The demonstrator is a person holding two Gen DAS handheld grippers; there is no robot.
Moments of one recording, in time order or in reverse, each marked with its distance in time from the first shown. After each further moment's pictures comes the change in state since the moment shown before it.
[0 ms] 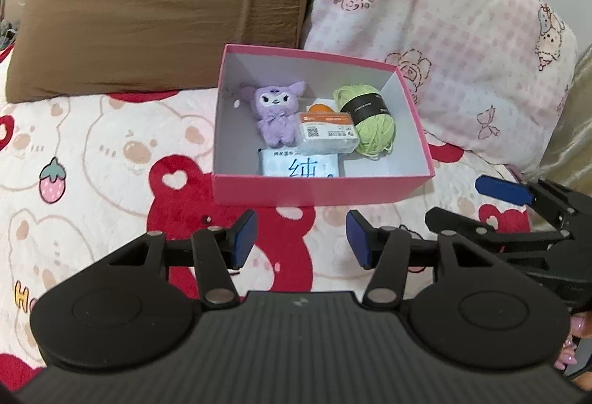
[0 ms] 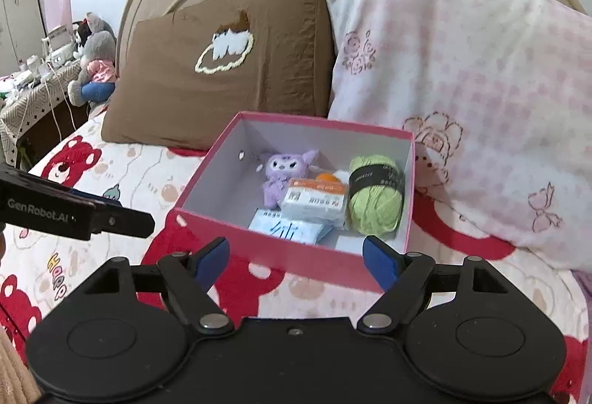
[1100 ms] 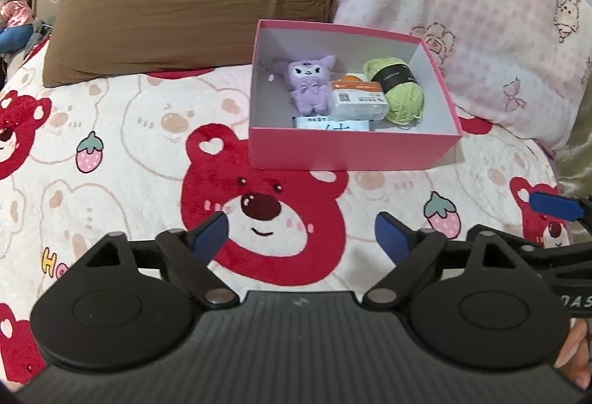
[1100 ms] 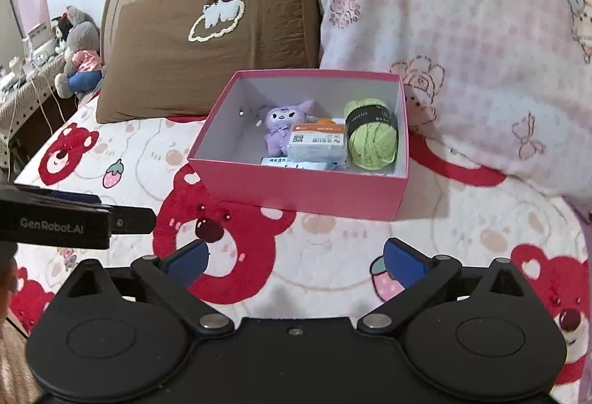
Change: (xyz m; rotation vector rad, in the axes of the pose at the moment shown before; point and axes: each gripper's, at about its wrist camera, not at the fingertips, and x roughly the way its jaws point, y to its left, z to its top) left arm -0.011 0.000 -0.049 0.023 -0.003 0.122; right arm -0.027 0.025 -0.045 0.112 0.082 -0.047
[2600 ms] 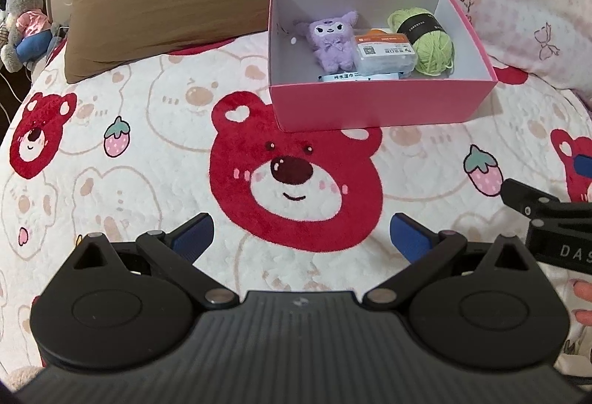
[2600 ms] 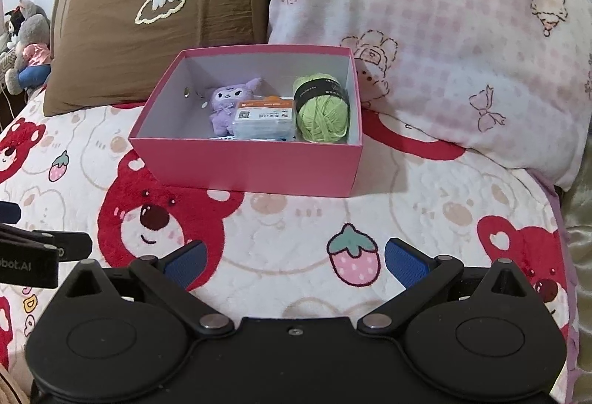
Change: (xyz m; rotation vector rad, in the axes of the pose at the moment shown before) left arm 0.016 -0.013 -0.014 0.092 0.105 0.139; right arm 0.024 -0.007 -0.022 0.023 0.014 -0.174
